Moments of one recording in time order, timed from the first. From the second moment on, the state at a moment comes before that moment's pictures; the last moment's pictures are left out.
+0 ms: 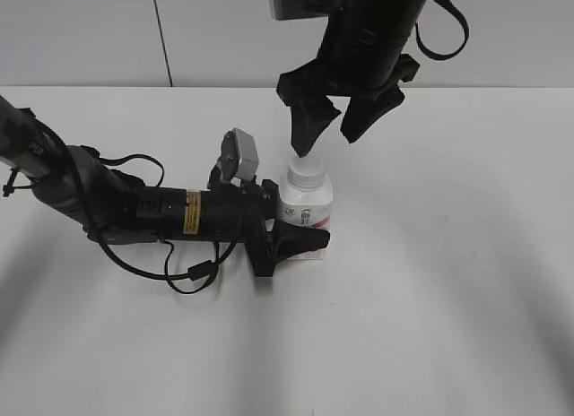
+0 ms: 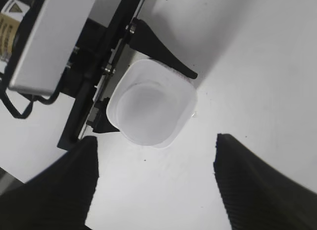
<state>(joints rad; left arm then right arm) -0.37 2.41 -1.19 1.29 -1.11 -0.59 0.54 2.04 -1.80 0.23 1.22 -0.16</state>
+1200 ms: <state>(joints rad) -0.37 2.41 -1.19 1.29 -1.11 -0.59 0.54 2.08 -1.80 0.29 1.19 0.20</state>
